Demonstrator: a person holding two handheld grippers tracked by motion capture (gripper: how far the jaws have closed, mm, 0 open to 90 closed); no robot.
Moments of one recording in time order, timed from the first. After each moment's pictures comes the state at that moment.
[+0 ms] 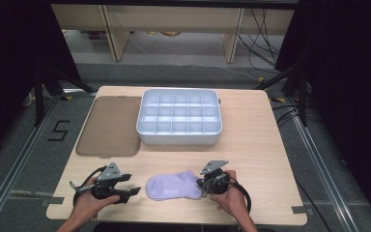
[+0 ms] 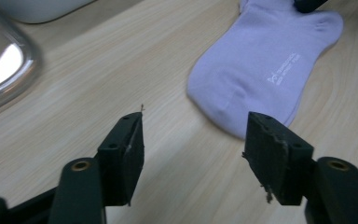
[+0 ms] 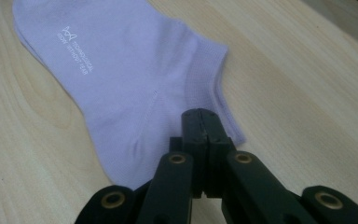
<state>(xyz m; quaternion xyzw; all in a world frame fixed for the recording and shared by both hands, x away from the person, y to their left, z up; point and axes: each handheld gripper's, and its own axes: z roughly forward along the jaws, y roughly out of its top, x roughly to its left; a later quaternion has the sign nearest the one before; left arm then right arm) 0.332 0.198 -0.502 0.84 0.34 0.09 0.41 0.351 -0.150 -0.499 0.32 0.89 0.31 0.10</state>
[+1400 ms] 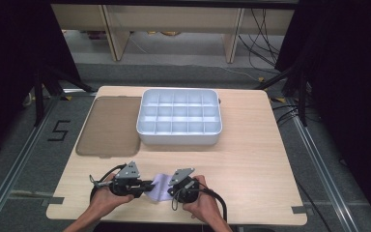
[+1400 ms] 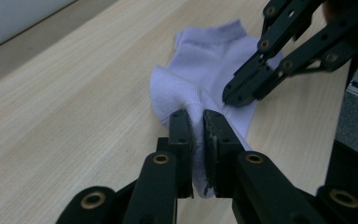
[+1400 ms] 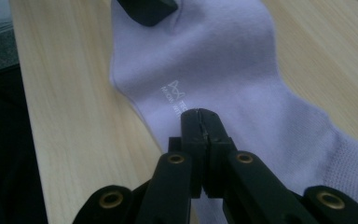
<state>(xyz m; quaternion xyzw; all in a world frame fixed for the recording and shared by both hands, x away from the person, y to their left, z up) 0.335 0.165 -0.489 0.86 0.27 0.06 0.42 0.332 -0.066 -0.504 0.23 0.92 0.33 0.06</state>
